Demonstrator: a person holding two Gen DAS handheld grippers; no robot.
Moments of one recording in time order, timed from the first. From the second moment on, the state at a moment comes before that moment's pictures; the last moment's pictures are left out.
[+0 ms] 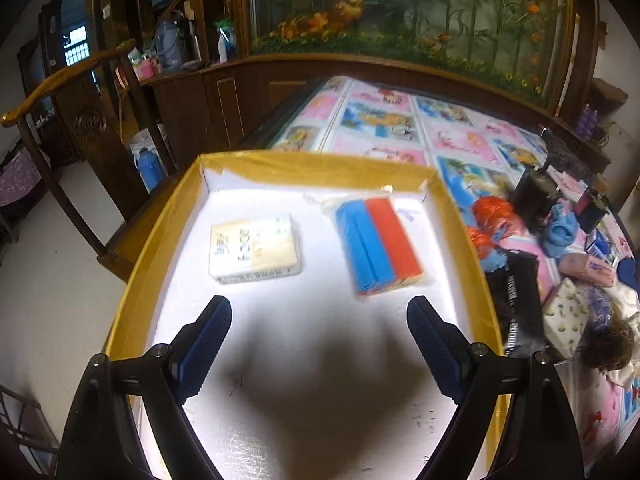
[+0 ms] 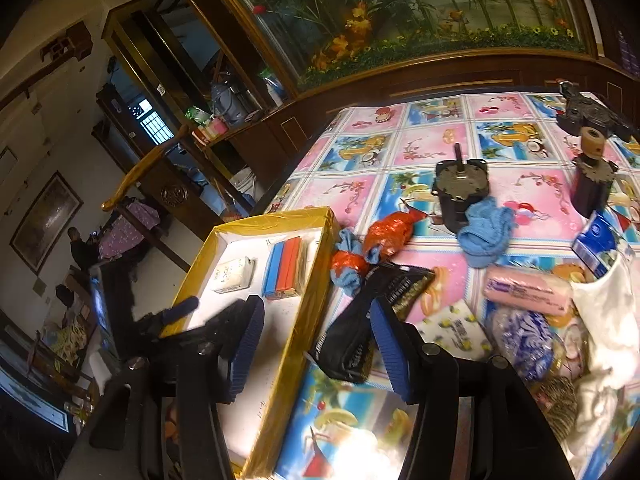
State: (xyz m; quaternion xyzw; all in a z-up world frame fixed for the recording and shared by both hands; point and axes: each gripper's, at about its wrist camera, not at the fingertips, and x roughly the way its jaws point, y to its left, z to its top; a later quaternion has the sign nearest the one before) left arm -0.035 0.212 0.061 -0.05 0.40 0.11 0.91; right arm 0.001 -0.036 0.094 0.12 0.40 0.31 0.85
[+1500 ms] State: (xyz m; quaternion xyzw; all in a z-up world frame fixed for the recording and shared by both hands) left arm 0.024 0.054 0.031 -0.02 0.51 -0.08 0.86; right arm -0.043 -0.251 0.066 0.25 0.36 0.17 0.88
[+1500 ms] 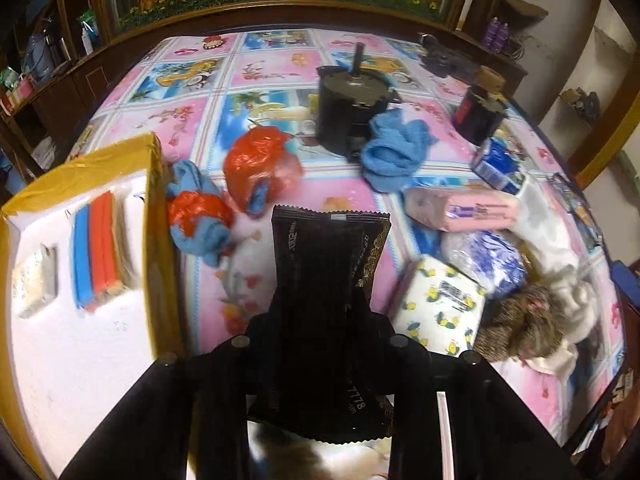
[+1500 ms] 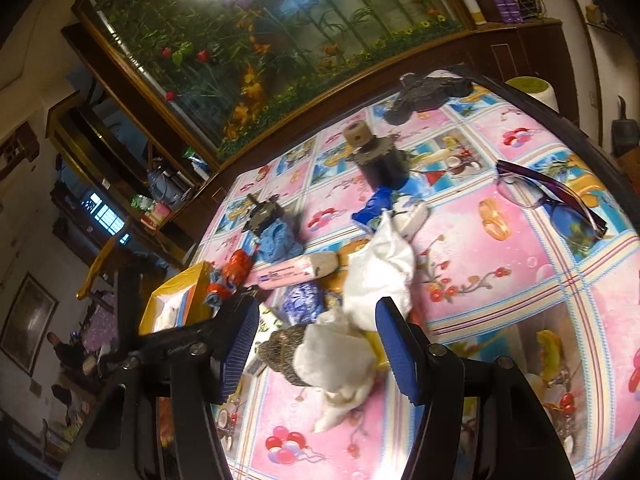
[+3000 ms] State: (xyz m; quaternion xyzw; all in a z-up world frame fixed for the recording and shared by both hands) left arm -0.045 0.061 0.044 -0.12 0.32 -0.09 0.93; right arm -0.068 -0.224 0.066 0.21 0.33 0.21 0.90
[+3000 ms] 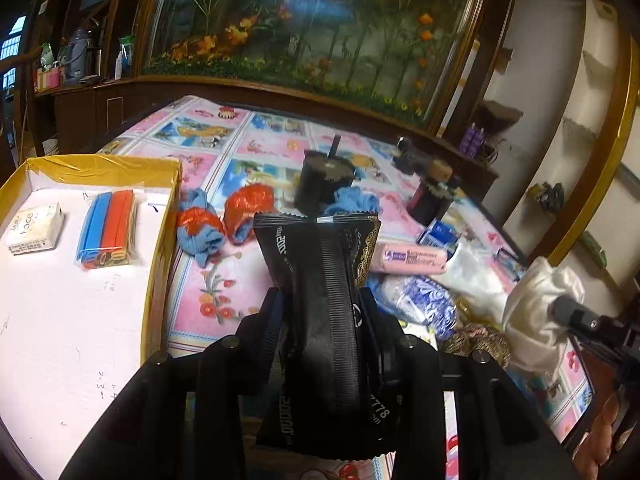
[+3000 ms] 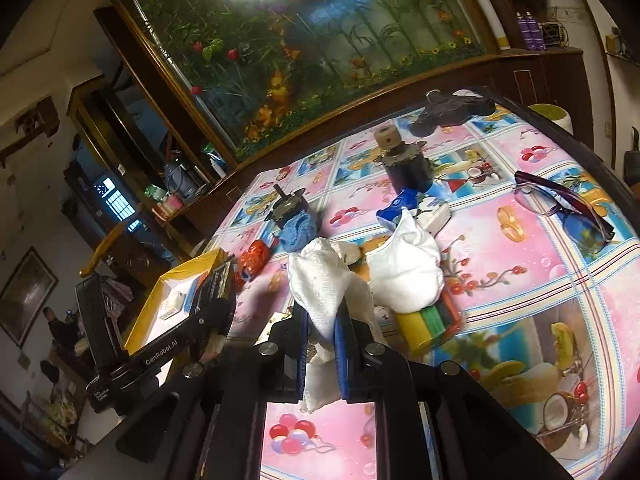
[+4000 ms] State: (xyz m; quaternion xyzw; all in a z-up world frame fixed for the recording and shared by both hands) left arm -0.052 0.070 0.050 -0.13 0.36 -0.11 0.92; right arm -0.072 -0.168 0.078 0.15 0.33 0.23 0.90
